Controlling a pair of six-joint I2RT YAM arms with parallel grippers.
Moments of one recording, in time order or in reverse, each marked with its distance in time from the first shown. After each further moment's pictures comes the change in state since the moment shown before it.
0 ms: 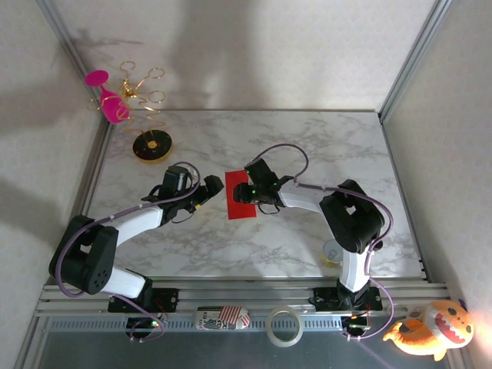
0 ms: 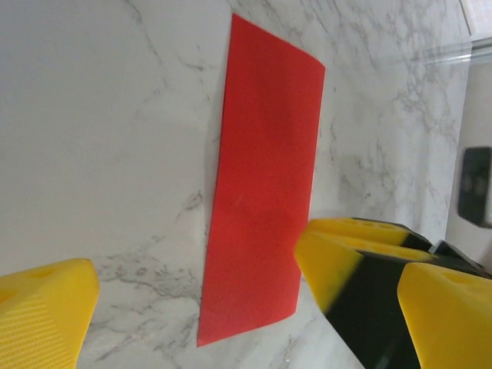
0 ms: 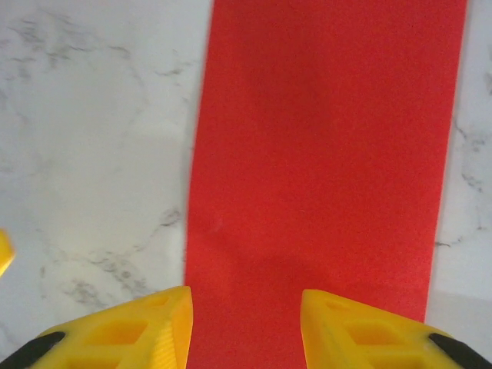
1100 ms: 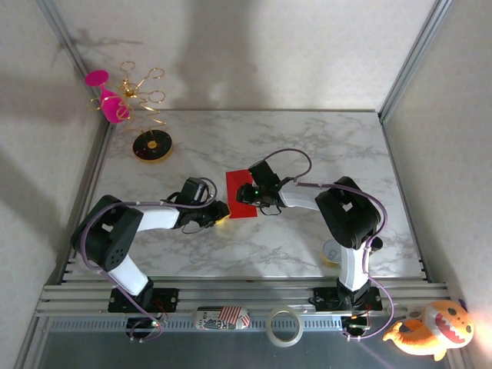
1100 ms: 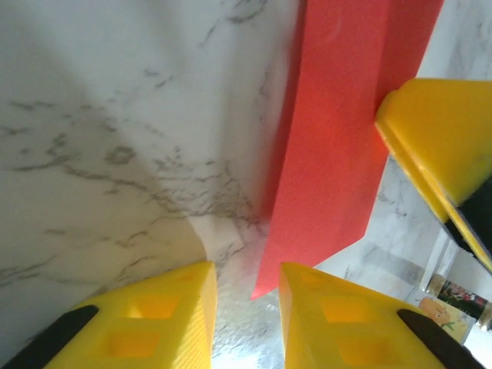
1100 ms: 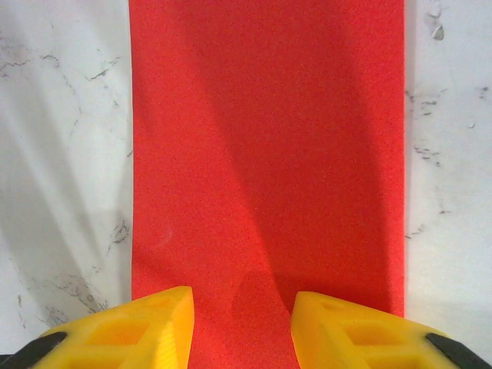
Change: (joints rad) left arm -0.110 0.206 -0.007 0.021 0.131 -0.058; right arm -0.031 0.038 -0.028 0.040 -0.032 0.102
